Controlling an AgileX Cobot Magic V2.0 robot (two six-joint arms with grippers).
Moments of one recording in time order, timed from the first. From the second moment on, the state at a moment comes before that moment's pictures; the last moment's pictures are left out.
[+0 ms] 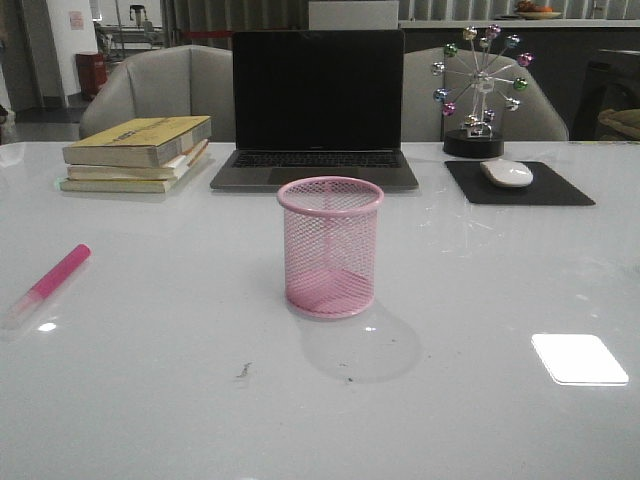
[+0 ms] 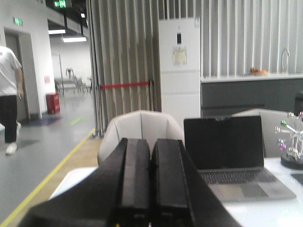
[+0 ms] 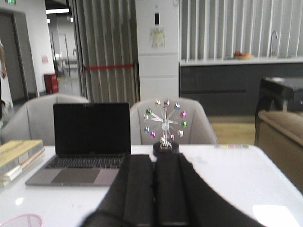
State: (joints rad) left arm -0.06 0.16 -0.59 -0.05 0.34 0.08; right arm -0.02 0.13 -0.52 0.08 0.31 0.02
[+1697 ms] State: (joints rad) left arm -0.53 0.63 -0.69 -0.09 0.70 0.11; right arm -0.12 1.39 -0.96 0.07 0.78 0.03
